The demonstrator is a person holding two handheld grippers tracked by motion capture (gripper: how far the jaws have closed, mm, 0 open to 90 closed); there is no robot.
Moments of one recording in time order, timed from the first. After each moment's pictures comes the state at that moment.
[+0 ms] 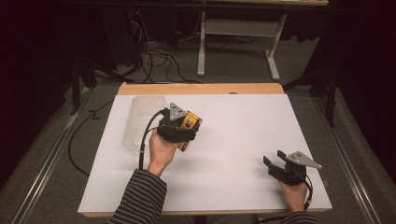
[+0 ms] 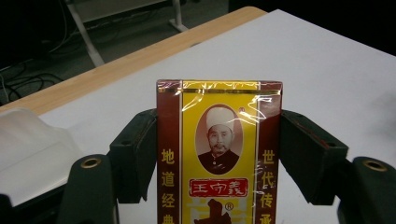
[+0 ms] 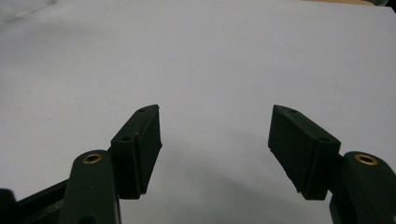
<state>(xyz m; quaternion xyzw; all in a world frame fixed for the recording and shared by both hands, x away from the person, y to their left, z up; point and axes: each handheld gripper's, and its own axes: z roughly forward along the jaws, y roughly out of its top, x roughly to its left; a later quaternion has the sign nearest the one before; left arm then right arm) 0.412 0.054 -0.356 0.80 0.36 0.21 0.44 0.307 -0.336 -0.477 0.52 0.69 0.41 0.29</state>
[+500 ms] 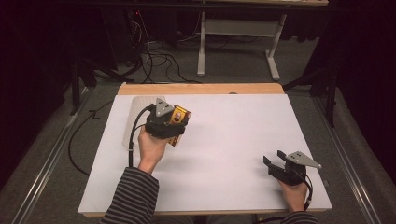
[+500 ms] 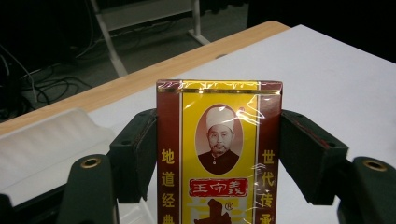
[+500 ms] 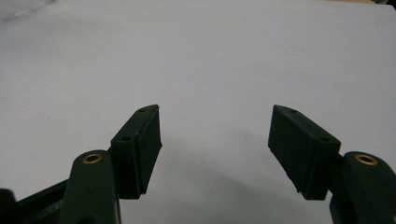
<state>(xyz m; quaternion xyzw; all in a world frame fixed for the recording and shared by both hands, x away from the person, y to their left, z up) 0.415 0.083 -0.344 0.78 0.38 0.24 0.44 0.308 -0.336 -0.477 0.52 0.69 0.41 0.29</state>
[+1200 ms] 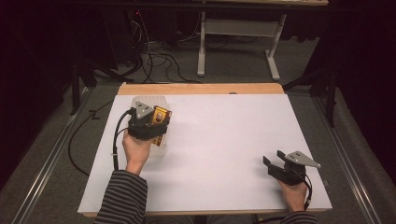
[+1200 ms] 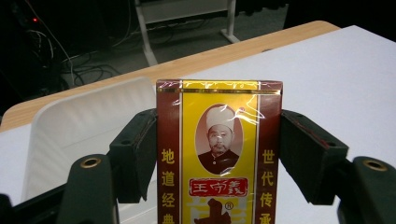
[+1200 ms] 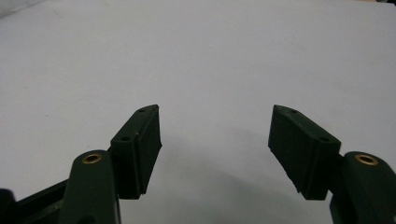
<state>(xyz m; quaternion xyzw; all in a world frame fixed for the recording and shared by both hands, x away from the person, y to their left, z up) 0.418 0.129 -0.363 0.75 0.43 0.27 0.43 0.309 -0.335 -0.477 0.52 0.69 0.41 0.29</state>
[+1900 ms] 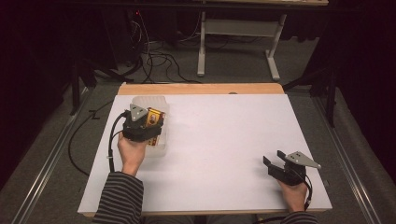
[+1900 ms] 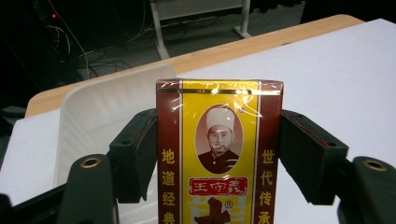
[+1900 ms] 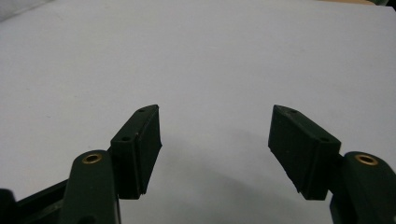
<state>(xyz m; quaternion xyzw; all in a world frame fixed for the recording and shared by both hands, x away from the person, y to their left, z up) 0.420 0.144 -0.373 0.74 0.45 0.28 0.42 0.308 -0.335 -0.477 0.52 0.69 0.41 0.29</state>
